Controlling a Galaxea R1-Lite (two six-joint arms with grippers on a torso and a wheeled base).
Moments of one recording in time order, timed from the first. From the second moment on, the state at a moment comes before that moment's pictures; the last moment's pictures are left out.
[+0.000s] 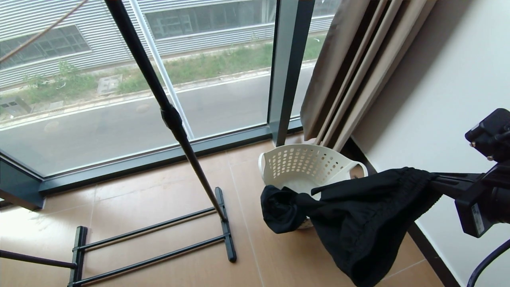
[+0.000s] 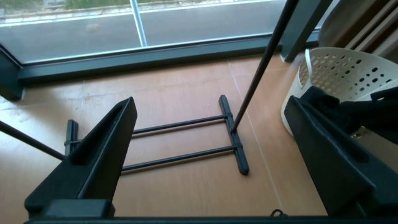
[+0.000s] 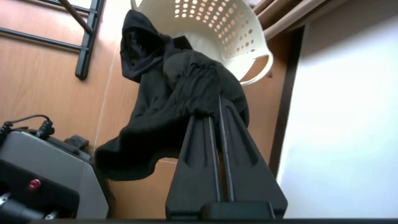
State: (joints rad) left arm 0.00 0.00 0.00 -0.01 0.09 -0.05; right arm 0.49 1.16 -0.80 0.13 -0.27 -0.24
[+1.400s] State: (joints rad) left arm 0.00 0.00 0.00 -0.01 0.09 -0.05; right arm 0.49 1.14 -0.71 0.02 -0.27 -0.29
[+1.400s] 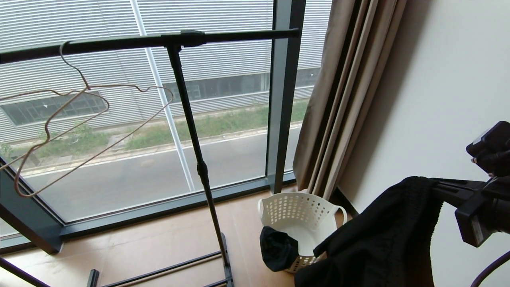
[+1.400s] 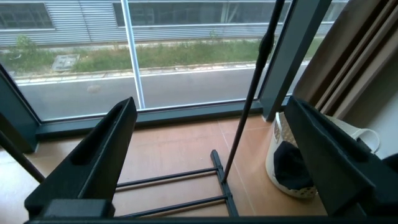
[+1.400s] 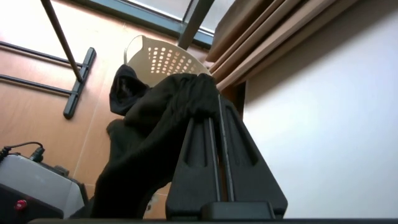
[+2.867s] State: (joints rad) left arm 0.00 0.00 0.00 -0.01 0.09 -0.05; right arm 0.49 1.12 -0.62 -0.07 -0.26 -0.33
